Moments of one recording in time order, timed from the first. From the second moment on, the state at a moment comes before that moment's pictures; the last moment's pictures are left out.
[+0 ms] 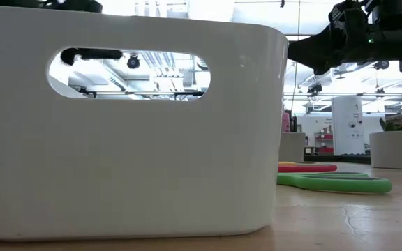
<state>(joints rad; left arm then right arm) -0.02 0.73 0.45 0.06 -0.75 -0.18 -0.24 0.72 0.19 0.58 -0.05 -0.04</state>
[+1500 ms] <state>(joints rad) 0.46 1.48 0.86 -0.06 -0.61 -0.41 -0.24 0.72 0.19 0.58 -0.05 -0.04</state>
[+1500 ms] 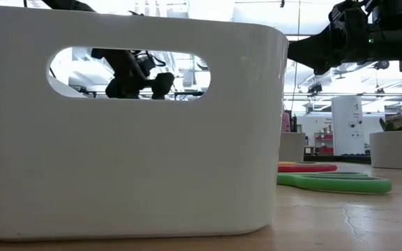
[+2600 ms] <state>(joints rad) 0.46 1.48 0.80 0.01 -0.61 -0.49 -0.24 0.72 0.19 0.58 -0.05 -0.04</state>
